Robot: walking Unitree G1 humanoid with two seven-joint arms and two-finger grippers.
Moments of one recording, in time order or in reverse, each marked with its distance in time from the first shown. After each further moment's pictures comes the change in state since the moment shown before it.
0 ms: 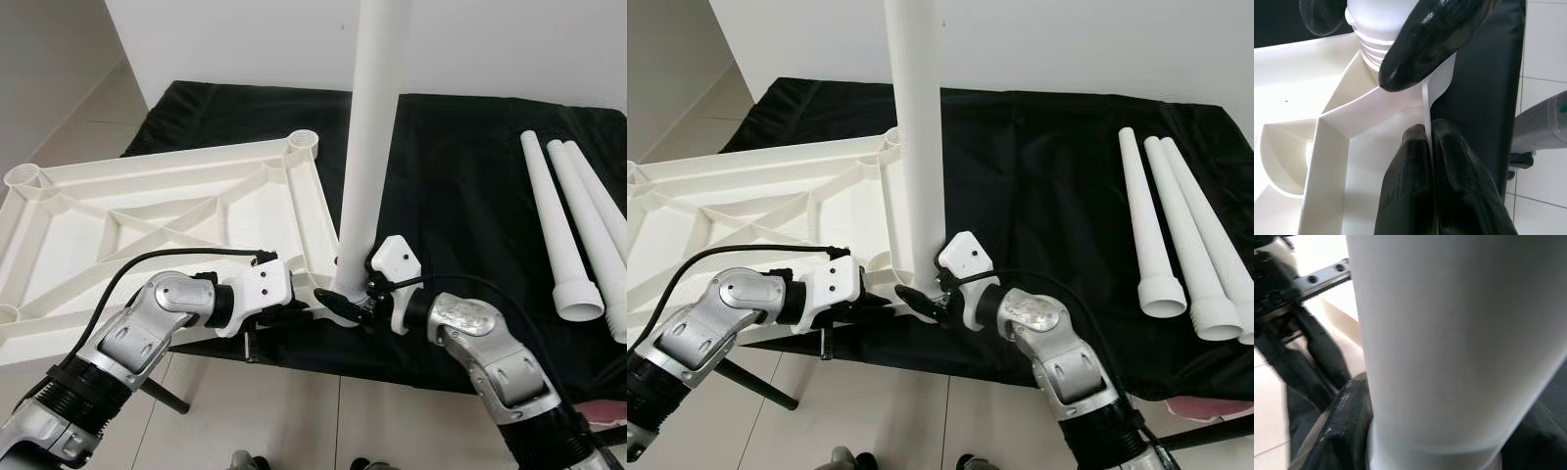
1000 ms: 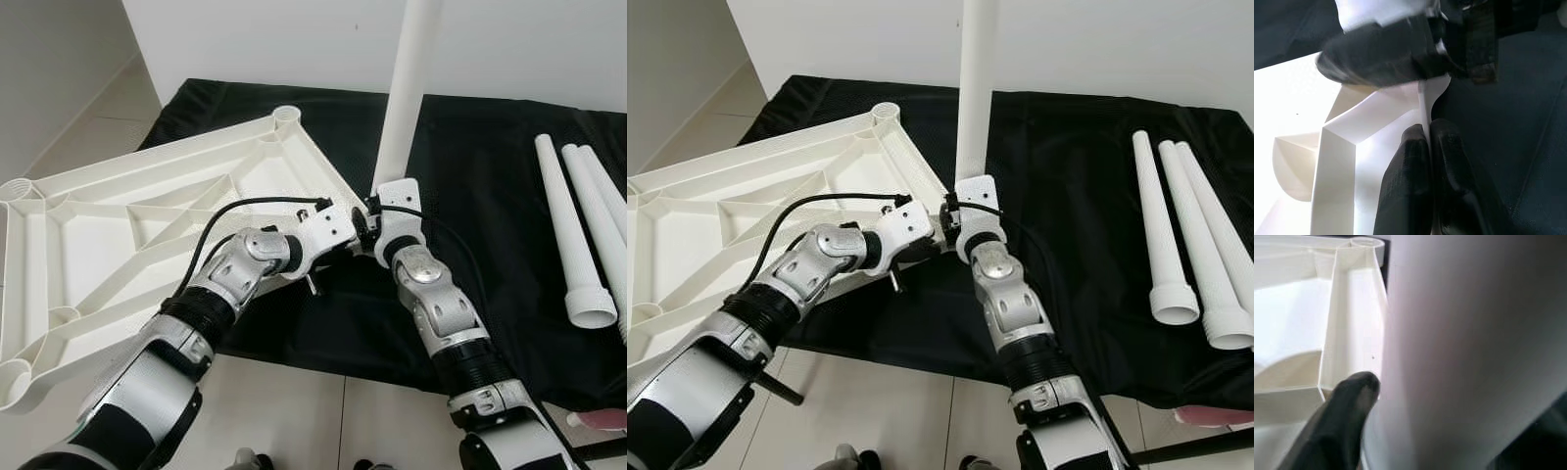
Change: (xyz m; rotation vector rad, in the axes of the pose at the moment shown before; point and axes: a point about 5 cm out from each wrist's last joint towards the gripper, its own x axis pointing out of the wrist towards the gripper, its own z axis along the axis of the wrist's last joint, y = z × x) left arm 0.069 0.070 0.024 -0.013 0.041 0.261; right arm 0.042 -0.064 -0.003 0.063 0.073 -0.739
